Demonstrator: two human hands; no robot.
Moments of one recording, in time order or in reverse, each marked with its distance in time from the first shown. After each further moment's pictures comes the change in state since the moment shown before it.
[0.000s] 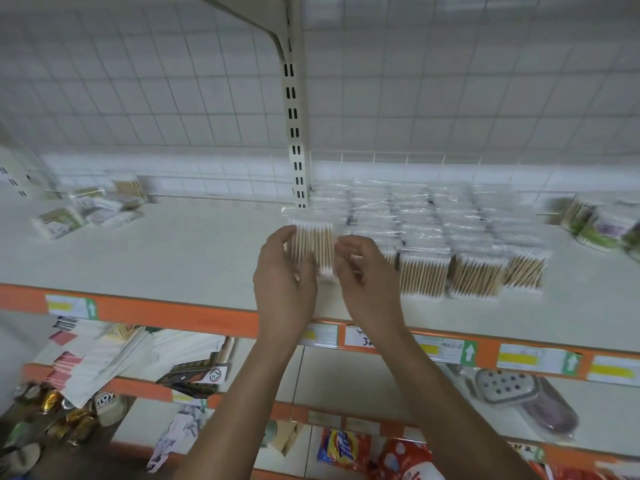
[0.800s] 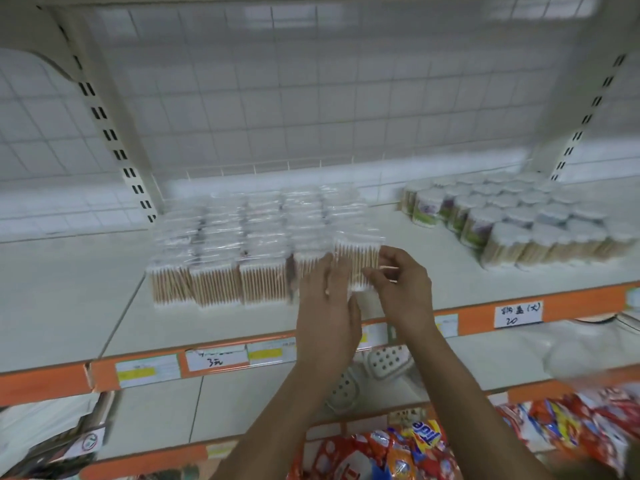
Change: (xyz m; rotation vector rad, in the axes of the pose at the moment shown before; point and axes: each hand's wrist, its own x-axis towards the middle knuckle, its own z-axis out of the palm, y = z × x) left_hand -0.113 0.102 0.189 0.120 -0.304 0.496; right_hand -0.018 0.065 -0.235 -0.198 0.375 0.268
